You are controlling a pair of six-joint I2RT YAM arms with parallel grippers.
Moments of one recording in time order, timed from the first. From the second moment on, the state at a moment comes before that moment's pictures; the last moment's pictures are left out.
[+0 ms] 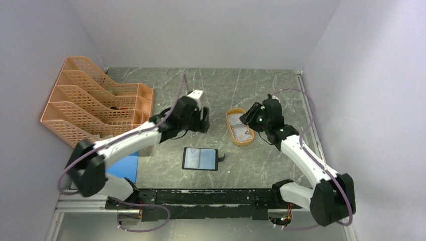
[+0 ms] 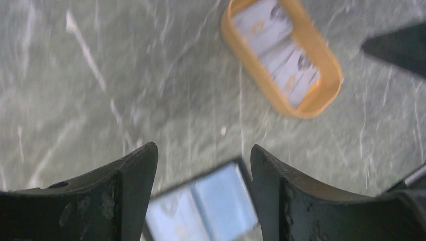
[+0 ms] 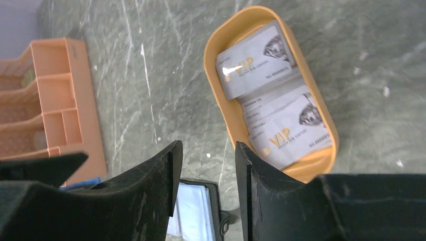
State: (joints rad) left arm -0.81 1.36 0.96 -0.25 -0.14 -0.48; right arm 0.32 1.15 0.74 -0.21 -0.06 0.73
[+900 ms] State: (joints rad) left arm -0.78 1.18 0.90 -0.24 -0.20 -0.41; right arm 0.29 1.31 0.65 -0.38 0.11 0.89
